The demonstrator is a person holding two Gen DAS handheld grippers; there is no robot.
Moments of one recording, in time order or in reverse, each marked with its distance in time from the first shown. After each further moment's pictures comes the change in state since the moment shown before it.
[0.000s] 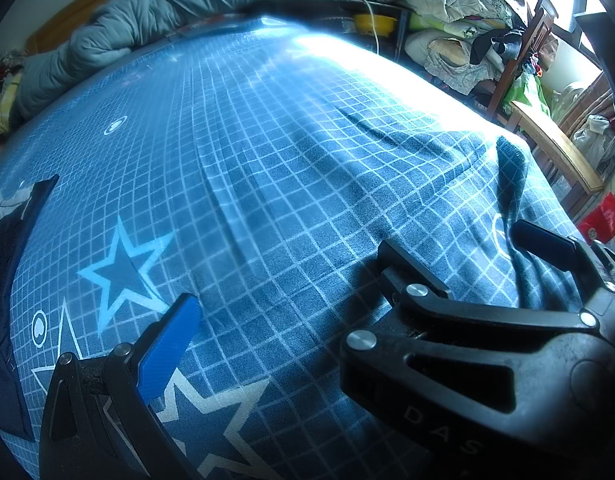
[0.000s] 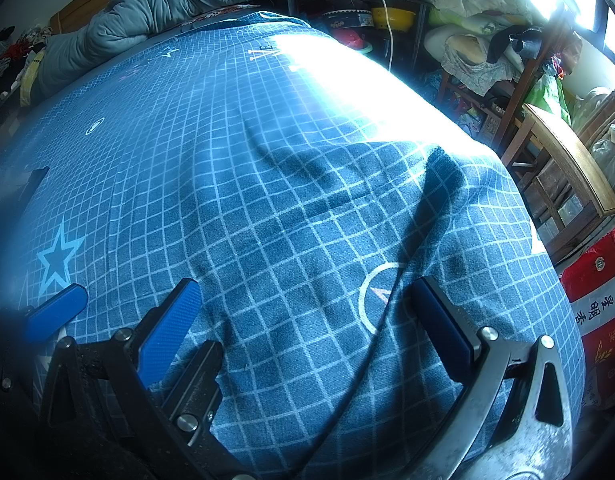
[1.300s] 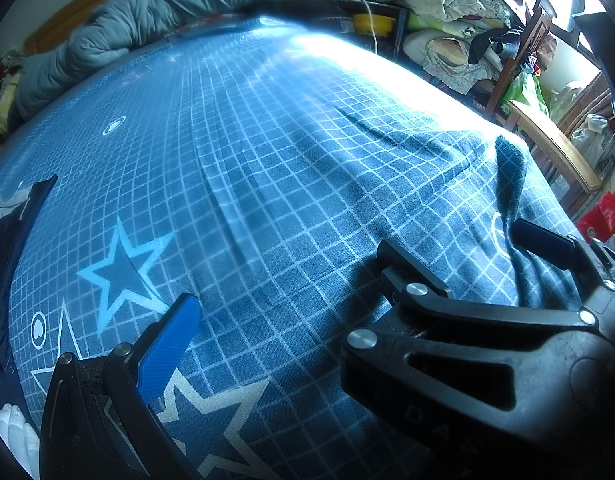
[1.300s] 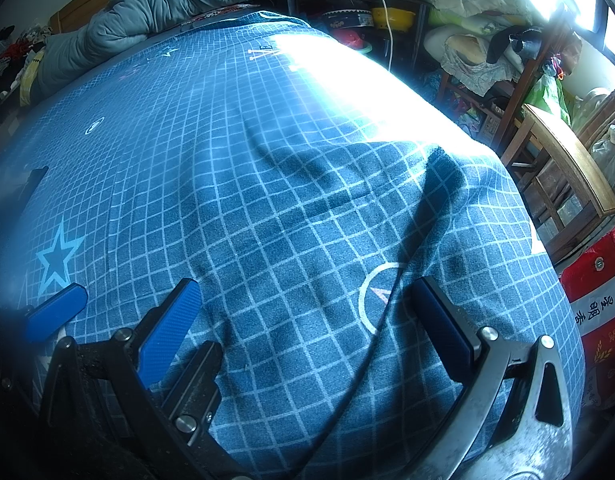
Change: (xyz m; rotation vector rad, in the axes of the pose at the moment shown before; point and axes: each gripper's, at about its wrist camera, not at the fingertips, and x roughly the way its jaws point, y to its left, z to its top) left arm 0.000 0.001 0.000 0.000 -0.009 -0.009; right arm 0.001 0.000 0.000 0.000 0.001 -0.001
